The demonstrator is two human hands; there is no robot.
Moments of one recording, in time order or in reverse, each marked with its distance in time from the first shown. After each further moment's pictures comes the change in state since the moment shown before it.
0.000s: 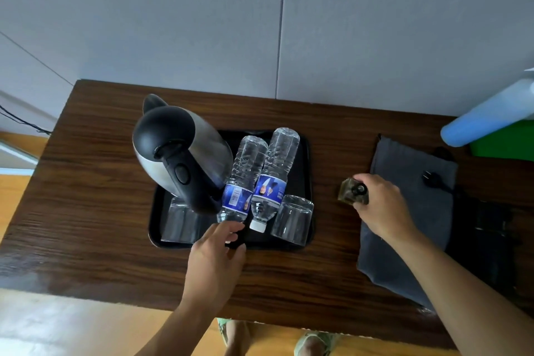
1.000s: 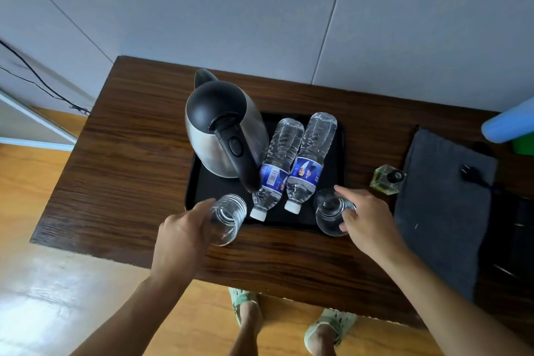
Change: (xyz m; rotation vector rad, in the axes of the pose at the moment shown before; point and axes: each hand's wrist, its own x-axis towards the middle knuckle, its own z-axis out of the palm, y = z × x) left_hand -0.002 -0.062 -0.084 0.281 0.182 0.181; right_hand -0.062 -0.085 0.033 0.281 -0.136 -0.030
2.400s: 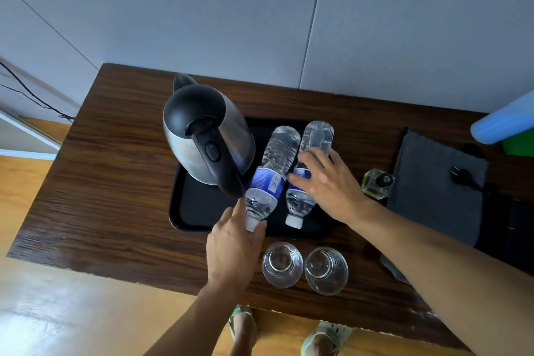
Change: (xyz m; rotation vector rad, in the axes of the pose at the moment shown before) left_hand 0.004 0.080 0.073 -0.021 -0.054 -0.186; right_hand 0.081 -0.009 0.008 -0.864 0.163 -0.846
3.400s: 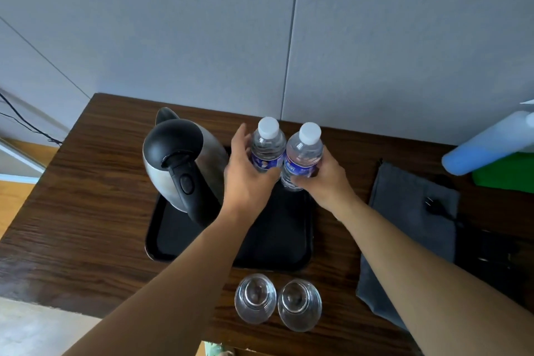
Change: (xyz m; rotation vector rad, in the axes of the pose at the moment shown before) left_hand 0.104 0.108 -0.022 -0.685 -0.054 -0.010; right_hand 0.027 0.046 -0.042 1.252 0.106 0.829
